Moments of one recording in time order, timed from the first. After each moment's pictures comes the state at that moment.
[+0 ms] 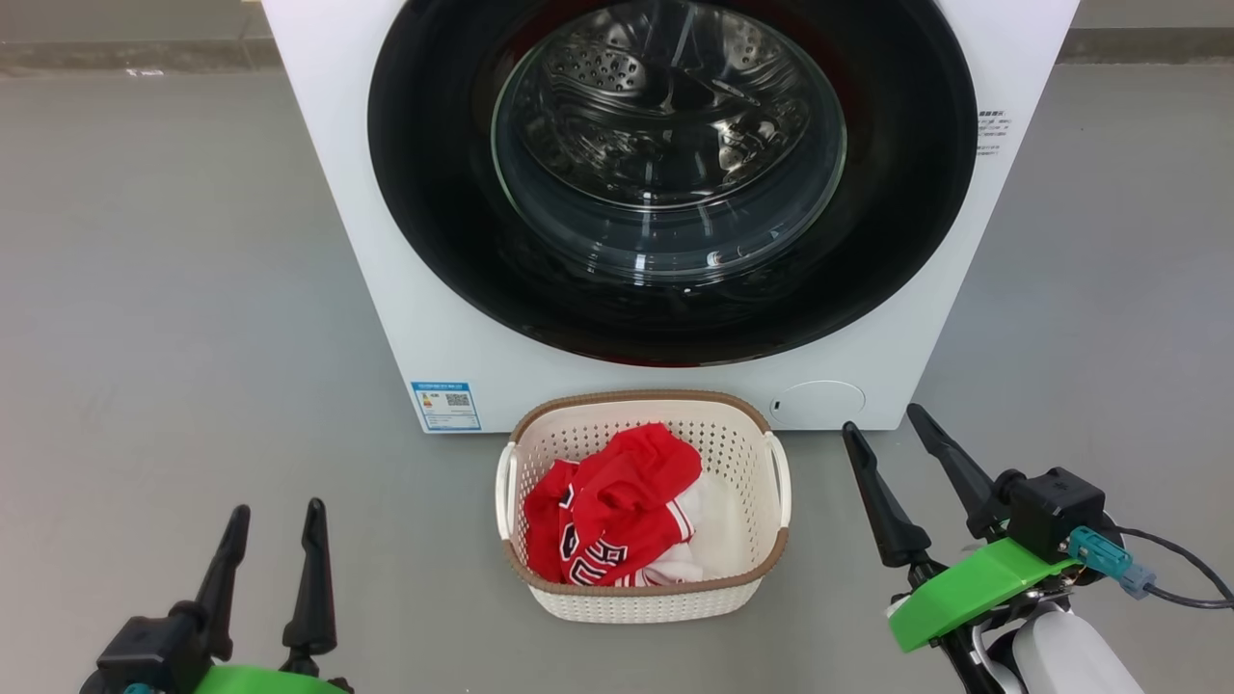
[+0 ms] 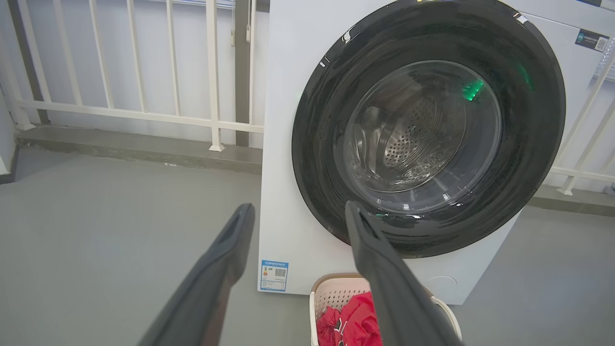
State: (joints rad) left arm -0.05 0.04 0.00 0.20 -0.25 -0.13 -0.25; right arm -0.21 -0.14 0.16 0.28 0.31 0.13 -0.25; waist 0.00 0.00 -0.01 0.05
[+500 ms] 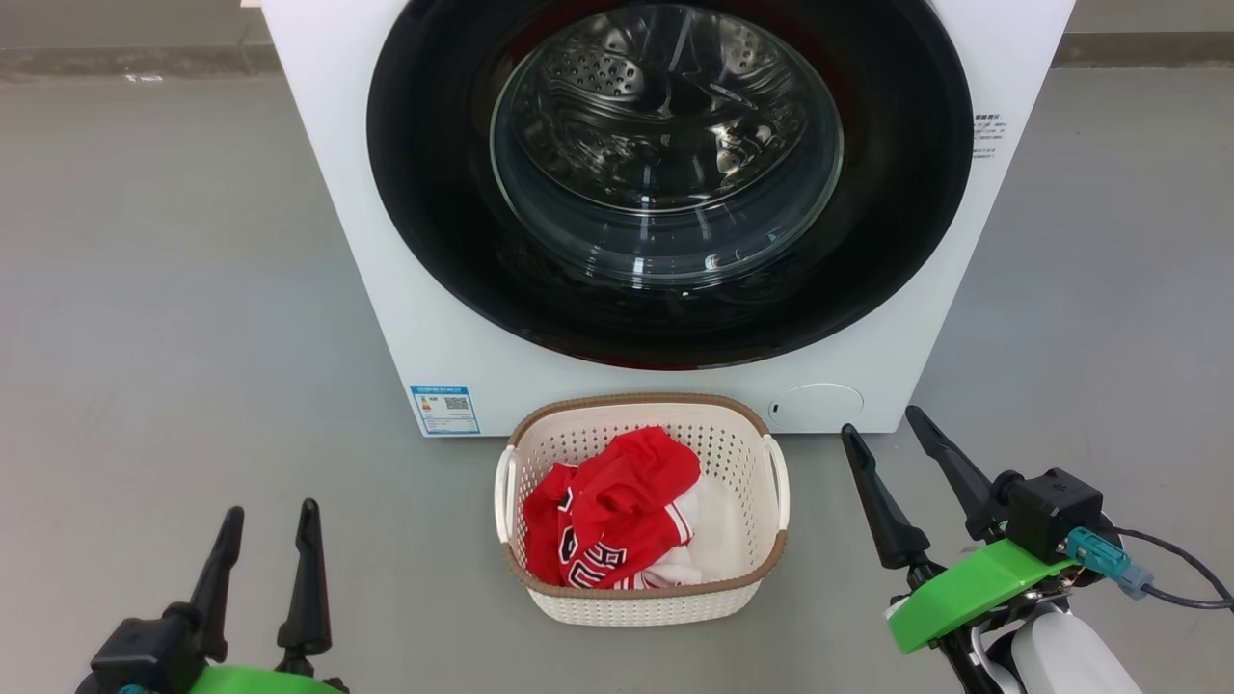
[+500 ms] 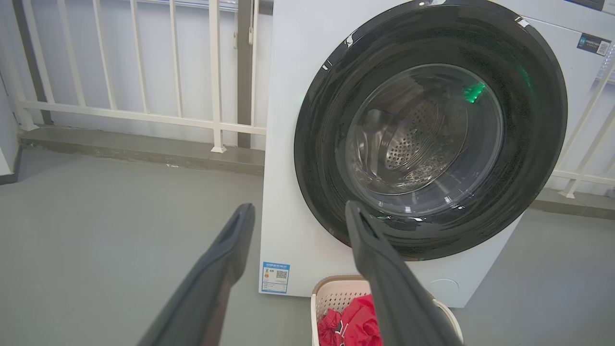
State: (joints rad) left arm -0.05 0.04 0.01 0.20 -0.25 -0.13 -0.25; right arm -0.21 -0.14 0.16 0.29 0.31 0.13 -0.25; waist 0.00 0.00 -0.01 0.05
